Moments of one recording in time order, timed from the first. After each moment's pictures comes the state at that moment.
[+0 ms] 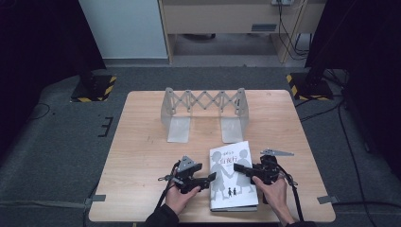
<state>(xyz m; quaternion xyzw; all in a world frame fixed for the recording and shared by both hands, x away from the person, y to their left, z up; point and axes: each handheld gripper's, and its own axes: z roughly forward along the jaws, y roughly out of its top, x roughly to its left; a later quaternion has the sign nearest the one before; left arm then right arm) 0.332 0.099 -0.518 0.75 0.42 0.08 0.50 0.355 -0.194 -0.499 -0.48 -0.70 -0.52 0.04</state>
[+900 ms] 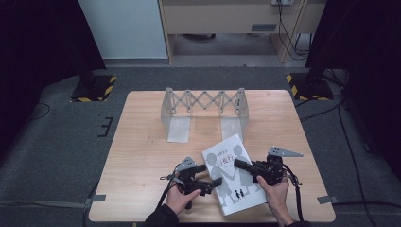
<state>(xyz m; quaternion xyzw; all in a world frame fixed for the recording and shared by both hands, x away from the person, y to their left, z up) 0.335 0.091 -0.531 0.72 0.38 -0.03 0.58 0.338 -0.196 -0.463 -0.40 -0.68 -0.61 0.04</state>
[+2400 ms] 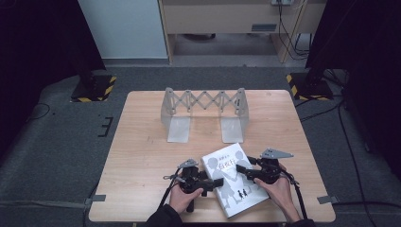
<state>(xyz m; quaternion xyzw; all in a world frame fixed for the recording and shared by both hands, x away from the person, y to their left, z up) 0.342 0.090 -0.548 0.71 0.44 -0.09 0.54 0.362 -0.203 -0.514 -0.41 -0.76 -0.50 -0.07</state>
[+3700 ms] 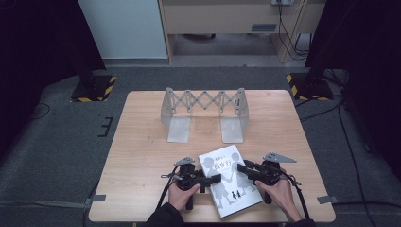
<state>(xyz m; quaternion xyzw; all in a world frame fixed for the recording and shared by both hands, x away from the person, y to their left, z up) 0.351 0.096 -0.551 0.69 0.46 -0.10 0.55 0.350 -0.203 -0.521 -0.46 -0.71 -0.53 -0.05</state>
